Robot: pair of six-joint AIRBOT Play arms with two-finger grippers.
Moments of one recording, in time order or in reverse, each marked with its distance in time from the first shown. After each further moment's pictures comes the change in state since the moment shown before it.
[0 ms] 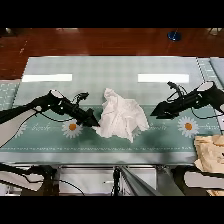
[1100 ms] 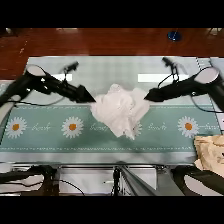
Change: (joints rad) left arm 0.074 0.206 0.268 0.000 -0.064 -0.011; right arm 0.254 0.275 0.141 -0.043 -0.200 0.124
